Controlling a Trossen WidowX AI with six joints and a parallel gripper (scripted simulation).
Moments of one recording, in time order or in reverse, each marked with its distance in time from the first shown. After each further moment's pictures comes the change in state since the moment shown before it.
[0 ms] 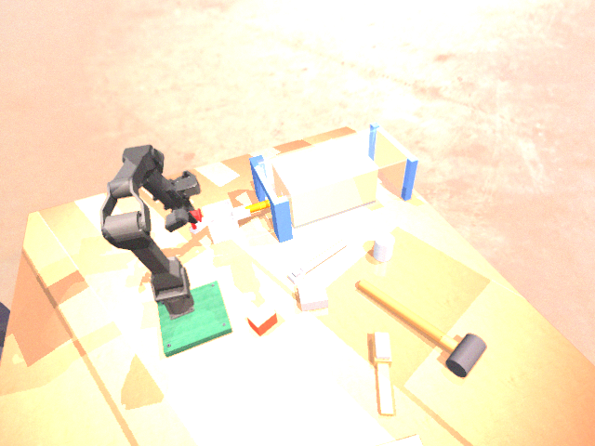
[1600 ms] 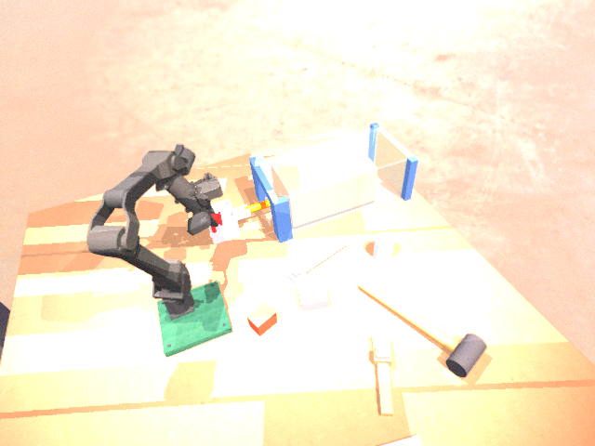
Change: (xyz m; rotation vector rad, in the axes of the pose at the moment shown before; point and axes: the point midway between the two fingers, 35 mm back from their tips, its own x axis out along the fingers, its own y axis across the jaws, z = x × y) arm 0.024 -0.028 0.054 -0.010 -0.004 -0.019
